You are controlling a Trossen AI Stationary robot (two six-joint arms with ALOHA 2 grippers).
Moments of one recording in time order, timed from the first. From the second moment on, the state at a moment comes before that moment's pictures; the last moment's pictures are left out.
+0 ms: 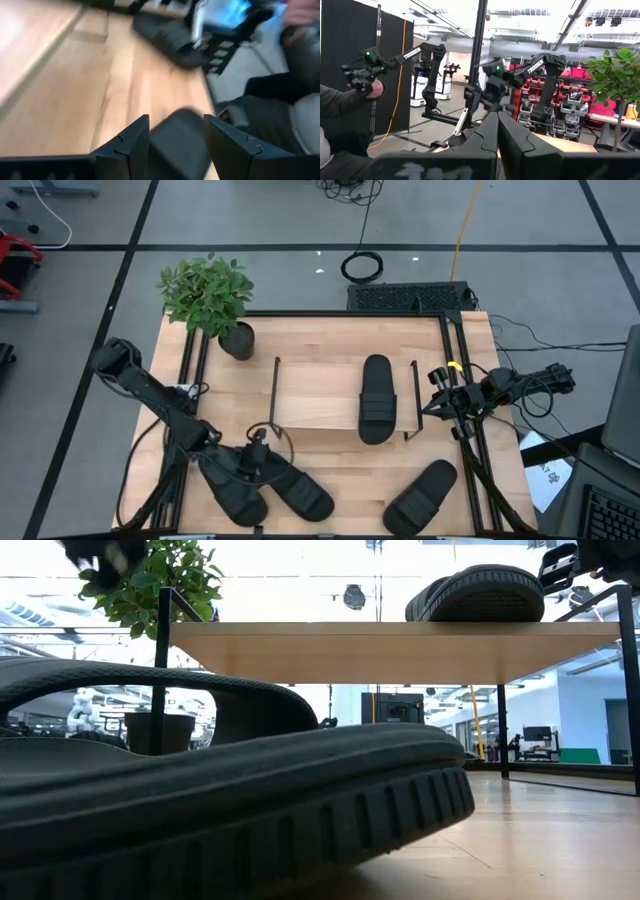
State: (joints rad) left arm -0.73 1.39 0.76 0.14 -0.46 -0.57; right arm 0.27 0.06 0.12 0.18 -0.11 -0.09
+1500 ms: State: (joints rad) left arm -0.77 1.76 0.76 0.38 -0.39 -0.87; right arm 0.27 0.06 0.12 0.18 -0.11 -0.08
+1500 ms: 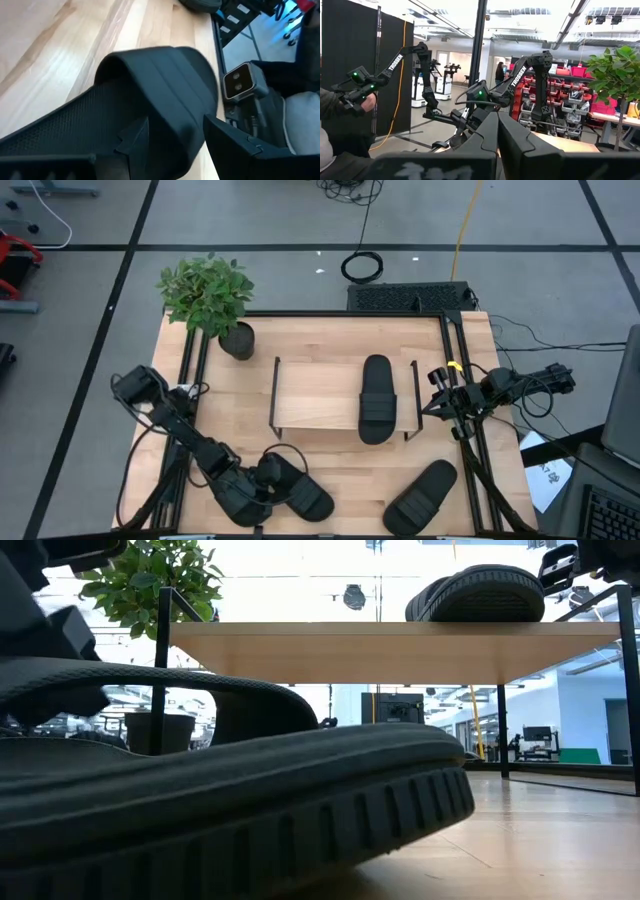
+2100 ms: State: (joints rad) left arm -0.77 1.76 0.76 0.44 -0.42 -0.84; right arm 0.27 0.06 0.12 0.18 -0.11 -0.08
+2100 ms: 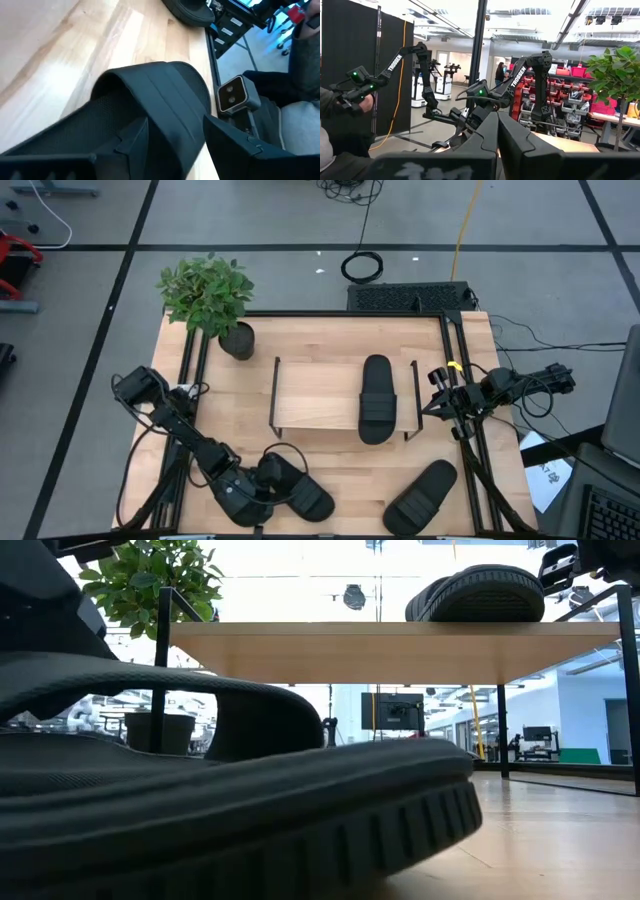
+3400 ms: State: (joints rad) left arm -0.82 1.72 0.92 0.22 -0.32 -0.62; right arm 0.27 0.06 0.12 0.18 -0.10 -0.08
